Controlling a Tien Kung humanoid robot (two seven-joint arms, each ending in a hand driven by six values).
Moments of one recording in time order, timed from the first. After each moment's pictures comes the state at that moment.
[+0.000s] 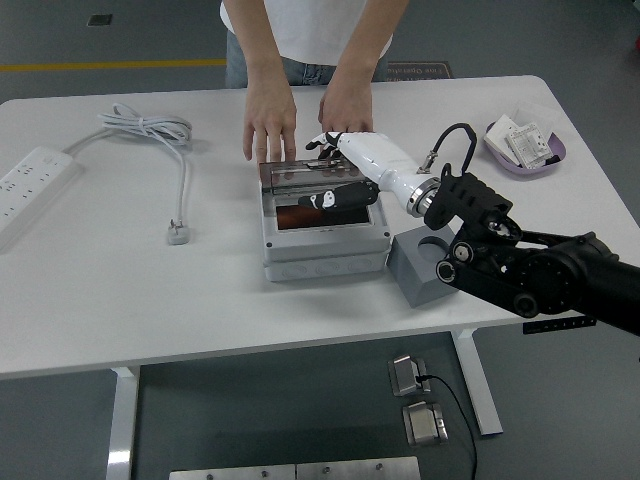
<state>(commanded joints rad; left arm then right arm) -0.06 0.19 -0.96 -0.24 0.92 -0.03 0.30 0.94 -0.34 0.23 1.14 -1.48 -0.37 -0.03</state>
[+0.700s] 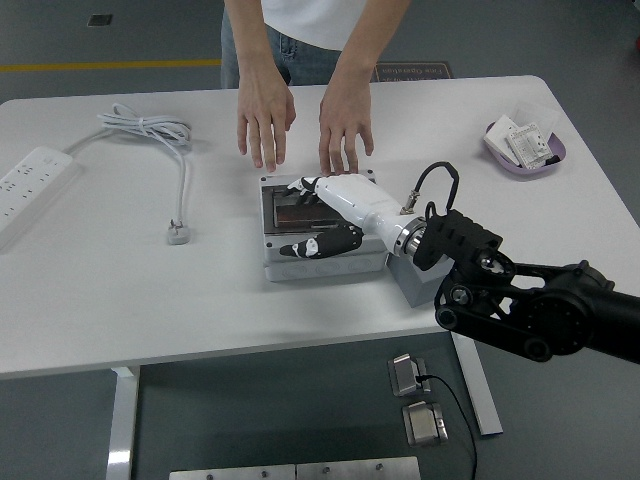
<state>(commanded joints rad) -0.06 0.18 -0.97 -0.24 0.93 -0.03 0.30 0.86 -0.37 0.26 1.31 -1.57 -0.33 -0.10</state>
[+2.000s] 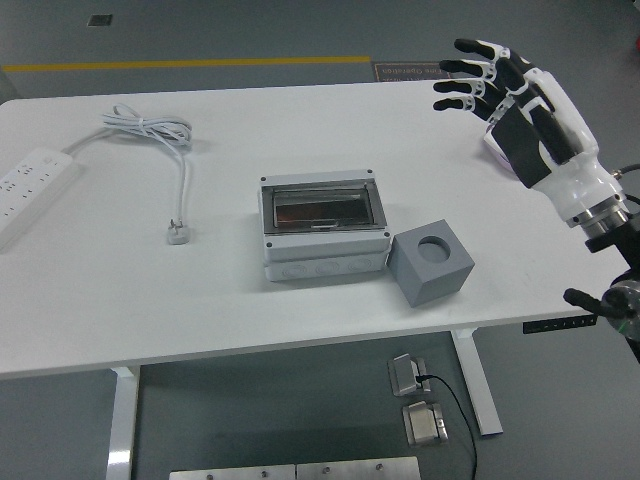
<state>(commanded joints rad) -0.04 0.16 -0.95 -0.24 0.91 -0.04 0.29 0.19 -0.47 1.29 1.77 -0.66 0.08 0.25</state>
